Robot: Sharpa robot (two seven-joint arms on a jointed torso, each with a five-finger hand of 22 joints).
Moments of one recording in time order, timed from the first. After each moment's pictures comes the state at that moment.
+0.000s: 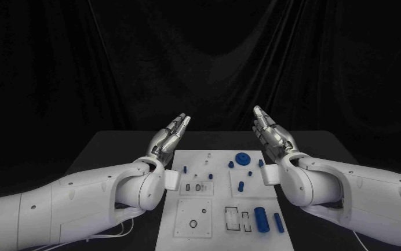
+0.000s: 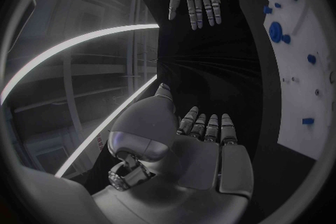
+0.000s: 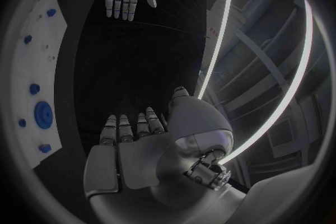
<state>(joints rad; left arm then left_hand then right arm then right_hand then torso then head) 1.12 -0.81 -0.14 1.59 0.07 -0.52 0.57 1.10 0.27 -0.26 0.28 0.20 0.16 -0.04 0.02 0.02 0.00 -0.08 0.01 0.00 0.00 -0.03 0.00 0.00 0.13 0.00 -0.02 0.01 0.00 1.22 -0.78 -0.19 1.60 0.17 -0.56 0.53 0.95 0.23 -0.32 0.28 0.28 0.12 -0.19 0.02 0.02 0.00 -0.22 0.00 0.00 0.00 -0.03 0.00 0.00 0.16 0.00 -0.03 0.00 0.00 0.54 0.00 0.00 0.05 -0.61</state>
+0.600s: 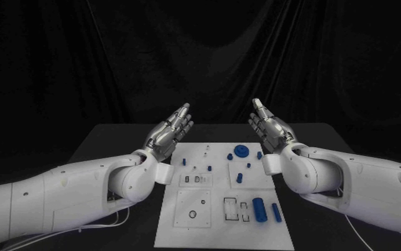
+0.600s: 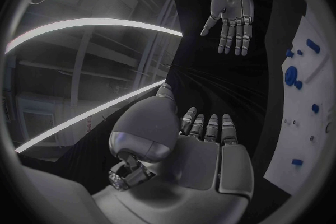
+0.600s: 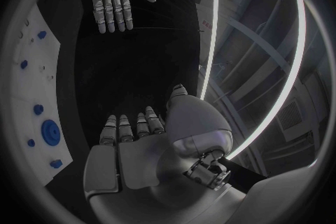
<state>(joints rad) 1.17 -0.83 -0.21 1.56 0.18 -0.15 0.66 1.16 0.28 -0.27 0.29 0.20 0.15 -0.08 0.02 0.02 0.00 -0.11 0.01 0.00 0.00 -0.03 0.00 0.00 0.16 0.00 0.01 0.01 0.00 1.23 -0.79 -0.21 1.58 0.26 -0.42 0.54 1.01 0.22 -0.32 0.28 0.27 0.14 -0.18 0.02 0.02 0.00 -0.21 0.00 0.00 0.00 -0.03 0.00 0.00 0.16 0.00 -0.02 0.00 0.00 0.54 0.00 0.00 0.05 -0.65</state>
